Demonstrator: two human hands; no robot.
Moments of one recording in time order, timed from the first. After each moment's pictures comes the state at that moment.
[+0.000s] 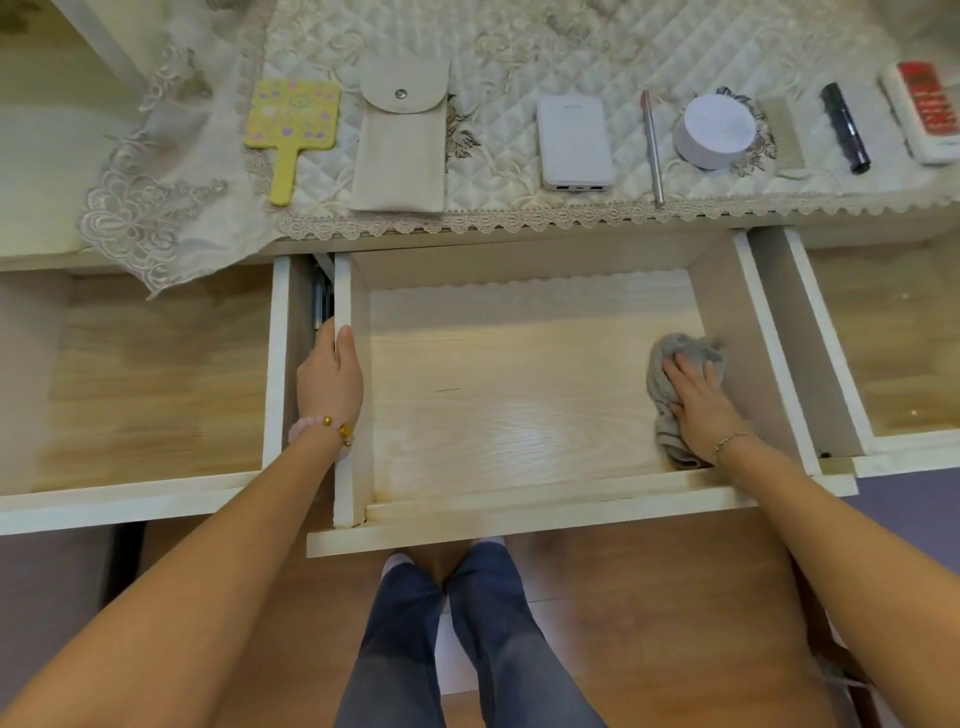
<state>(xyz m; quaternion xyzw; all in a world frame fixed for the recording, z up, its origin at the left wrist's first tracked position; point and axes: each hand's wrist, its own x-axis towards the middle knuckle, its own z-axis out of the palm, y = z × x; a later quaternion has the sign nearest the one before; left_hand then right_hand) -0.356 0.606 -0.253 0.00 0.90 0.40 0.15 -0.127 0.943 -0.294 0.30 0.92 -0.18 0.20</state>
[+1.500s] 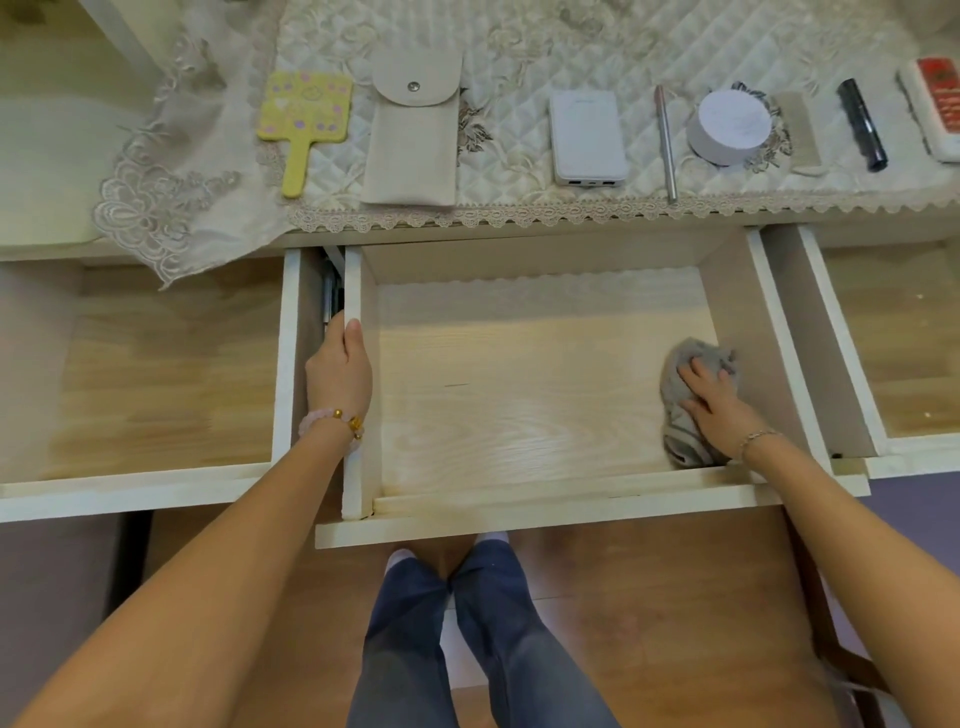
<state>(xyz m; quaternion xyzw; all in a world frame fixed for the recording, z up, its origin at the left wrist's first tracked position) -0.356 0.606 -0.256 -0.01 0.90 0.41 0.15 -0.127 0.943 -0.280 0.35 0.91 -0.15 0.17</state>
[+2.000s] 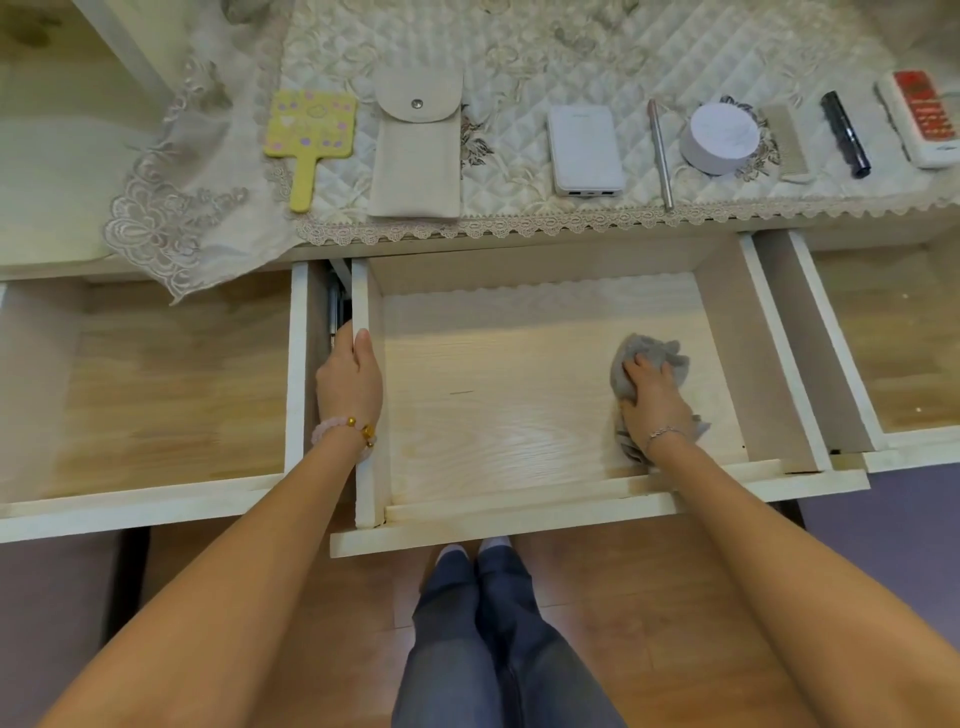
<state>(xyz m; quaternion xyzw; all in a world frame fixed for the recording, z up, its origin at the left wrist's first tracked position) -0.357 0.607 -0.258 -0.01 0.90 0.41 0.13 -0.177 0.874 -0.283 0.39 0.88 -0.23 0.13</state>
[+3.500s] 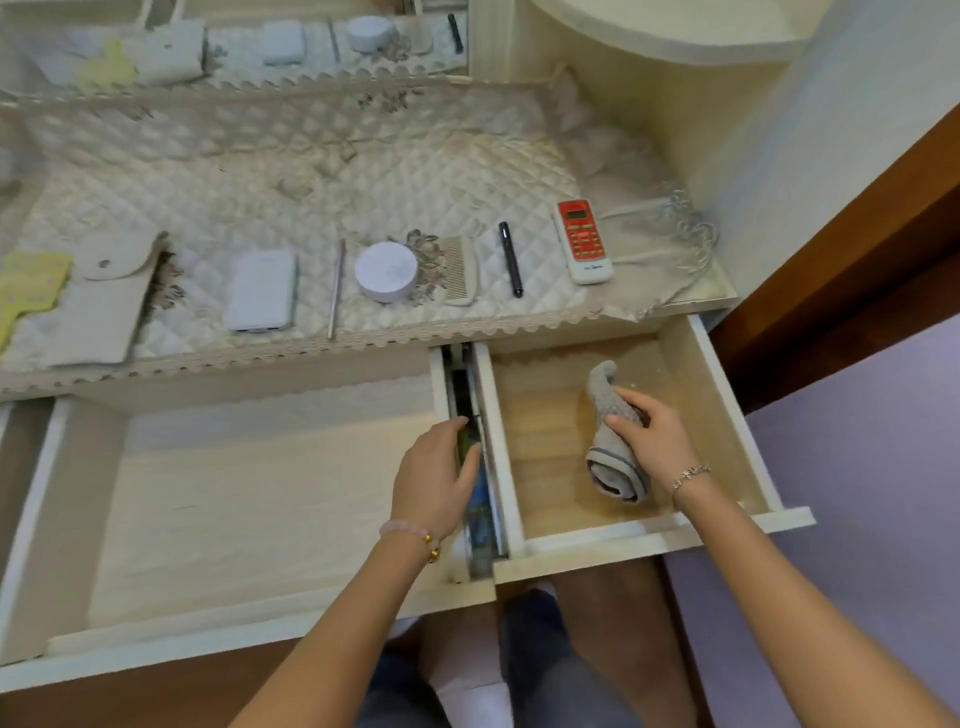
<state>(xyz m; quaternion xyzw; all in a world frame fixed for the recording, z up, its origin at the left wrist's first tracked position) -0.133 0.970 -0.193 0.29 0.89 0.31 0.16 -0.023 1.193 -0.173 0.41 0.76 -0.50 -0.05</state>
